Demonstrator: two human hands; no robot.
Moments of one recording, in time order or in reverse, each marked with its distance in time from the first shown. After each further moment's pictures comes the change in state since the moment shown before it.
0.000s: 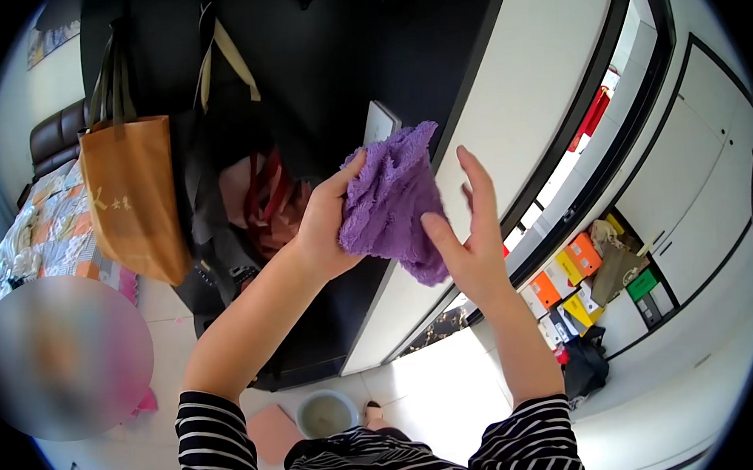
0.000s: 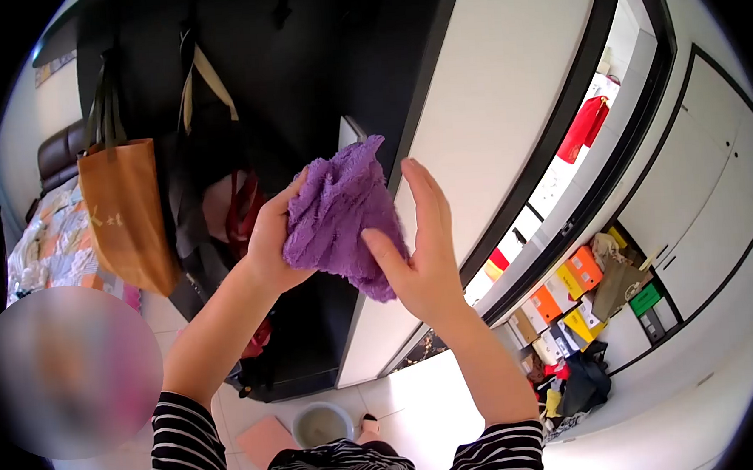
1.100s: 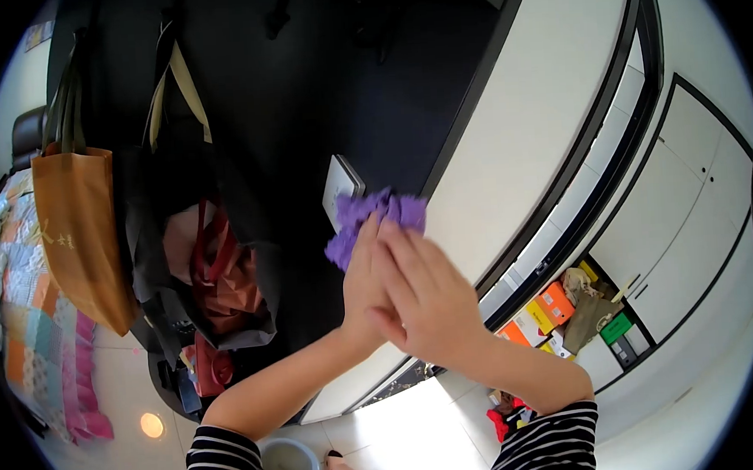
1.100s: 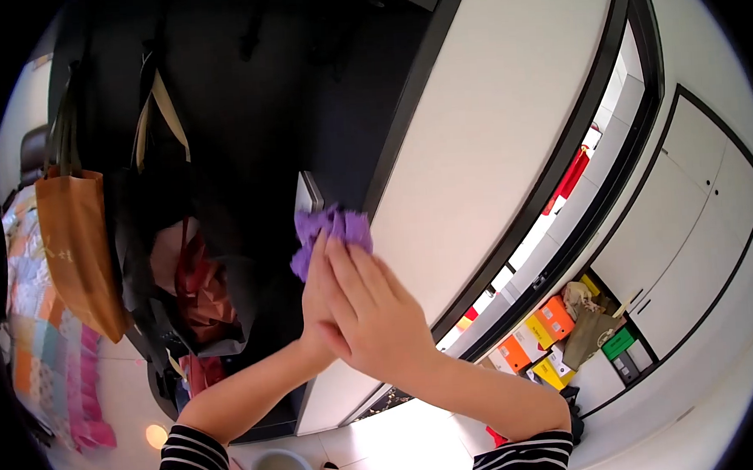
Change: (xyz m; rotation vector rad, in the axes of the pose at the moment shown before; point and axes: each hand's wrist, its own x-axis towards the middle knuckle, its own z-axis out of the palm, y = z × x) left_hand 0.101 -0.091 -0.036 1.684 0.394 1.181; right_hand 0.032 0.036 -0.007 -0.603 -0.318 -0.461
